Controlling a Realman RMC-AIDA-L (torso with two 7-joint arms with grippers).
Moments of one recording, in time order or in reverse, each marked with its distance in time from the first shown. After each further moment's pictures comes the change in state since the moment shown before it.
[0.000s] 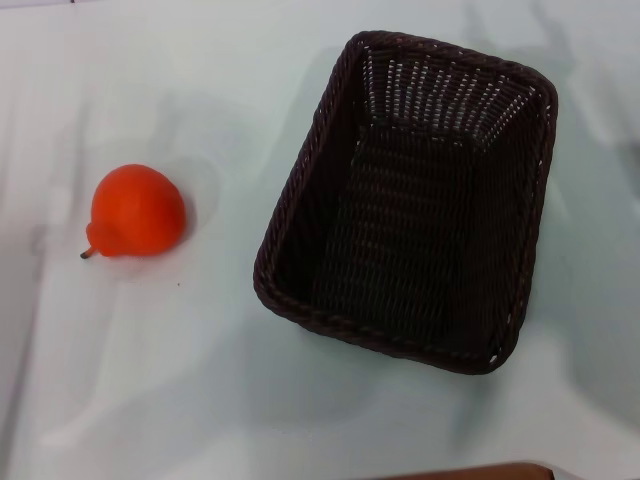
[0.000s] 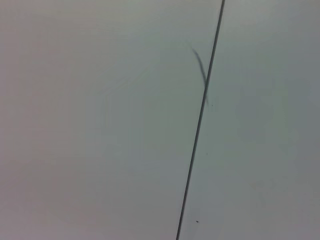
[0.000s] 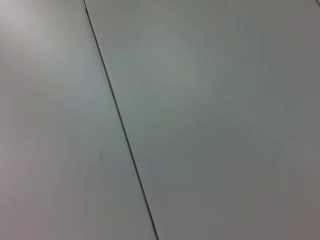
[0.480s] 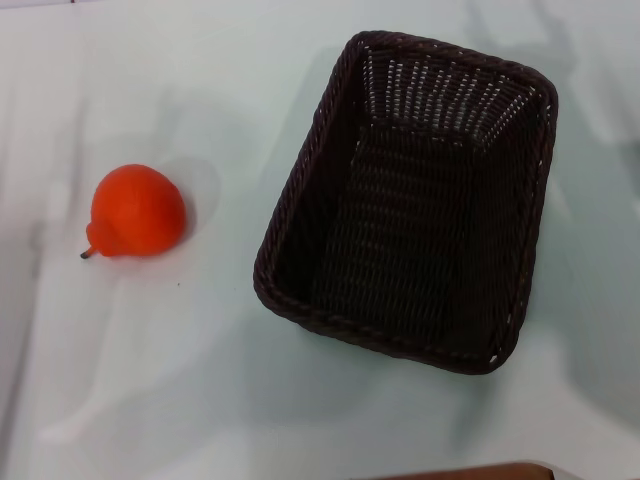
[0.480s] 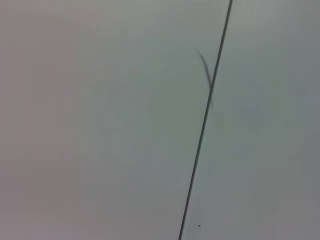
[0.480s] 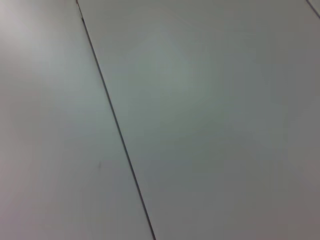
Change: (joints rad) left arm -0.005 0.006 -0.004 -0.006 -0.004 0.005 -0.024; right arm 0.004 0.001 0.009 0.001 0.004 0.006 0.020
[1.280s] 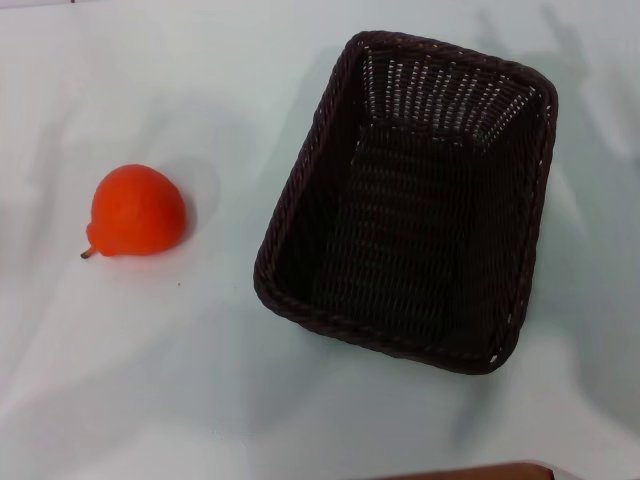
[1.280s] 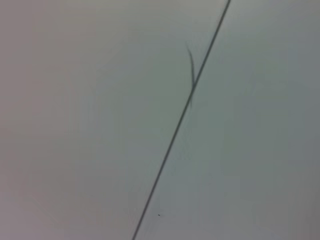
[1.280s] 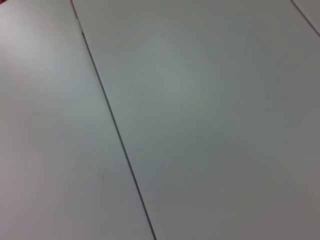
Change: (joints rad) left arm 0.052 0.212 0.104 -0.012 0.138 -0.082 -0.416; right arm -0.031 -0.012 -0.012 -0.014 -0.009 0.056 0.050
